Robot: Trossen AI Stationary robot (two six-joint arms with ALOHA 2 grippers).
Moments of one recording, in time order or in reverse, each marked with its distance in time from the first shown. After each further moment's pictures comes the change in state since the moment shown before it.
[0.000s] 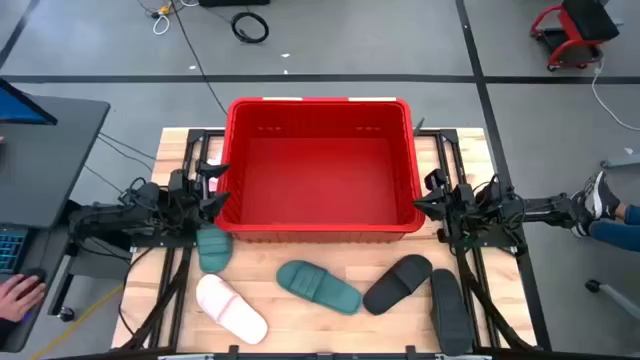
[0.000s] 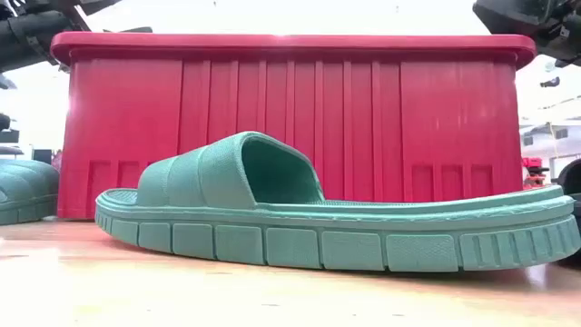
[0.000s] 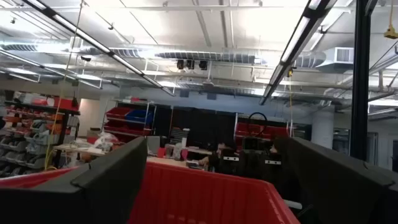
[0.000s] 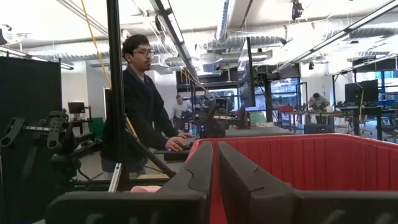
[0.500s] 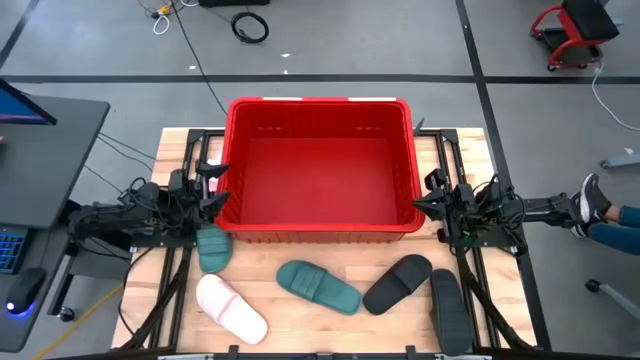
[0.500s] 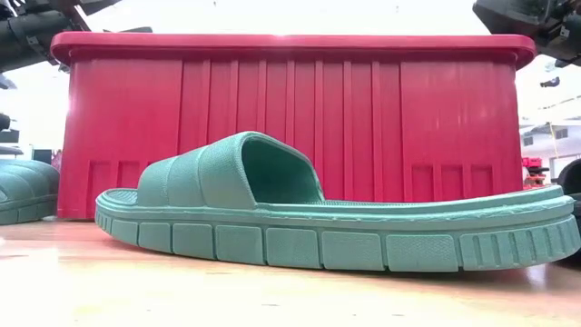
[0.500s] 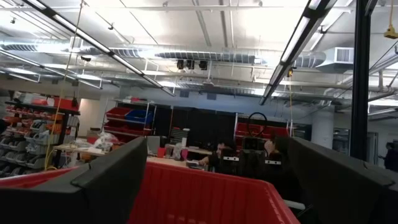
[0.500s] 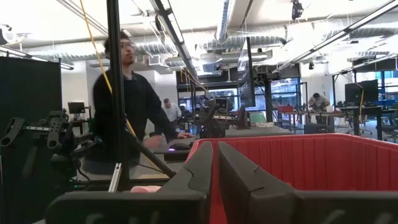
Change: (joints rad) left arm 0.000 0.000 0.000 0.000 0.000 0.001; right arm 0.000 0.000 0.000 0.000 0.000 0.000
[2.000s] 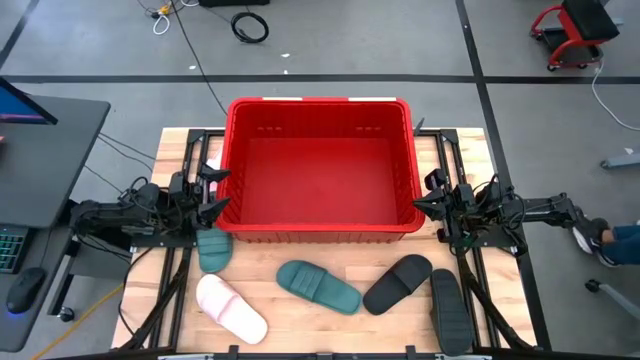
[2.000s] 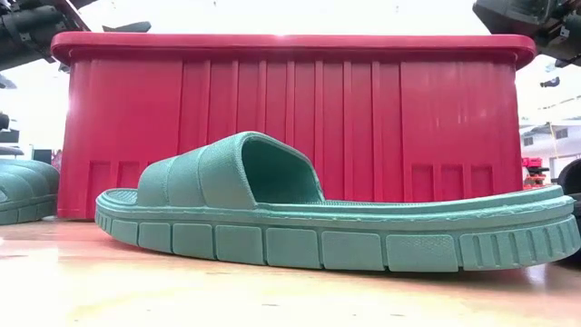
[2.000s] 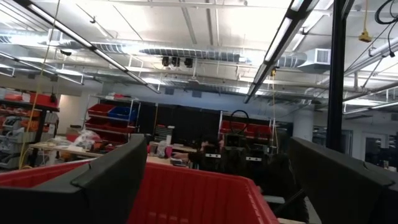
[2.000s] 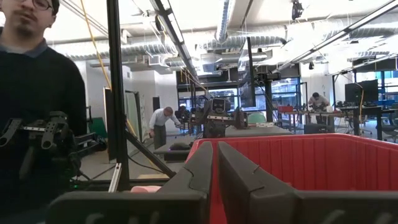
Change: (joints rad) left arm -0.074 0.000 0.000 -0.001 0.000 0.000; right arm 0.000 0.000 0.000 0.000 0.000 0.000
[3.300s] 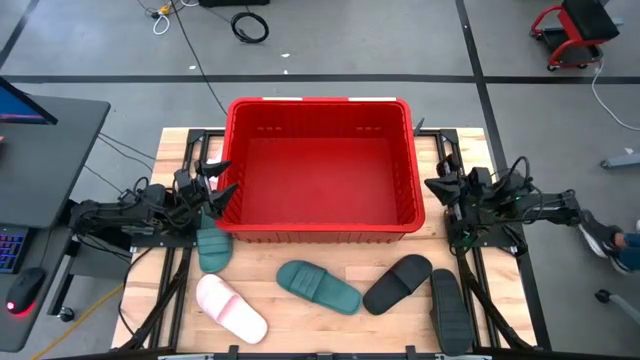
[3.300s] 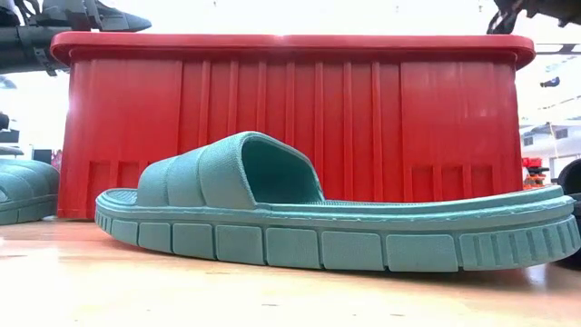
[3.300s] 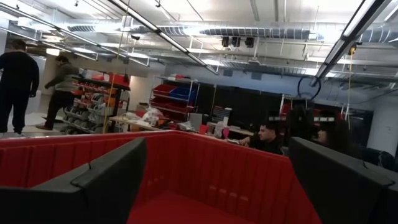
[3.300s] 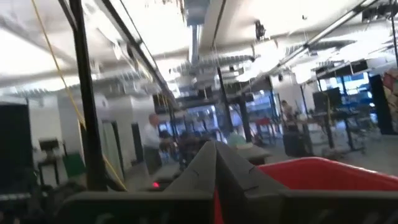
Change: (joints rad) left arm 0.001 0.002 0.000 -0.109 -0.268 0.026; right arm 0.000 0.106 0.225 -0.050 0.136 0.059
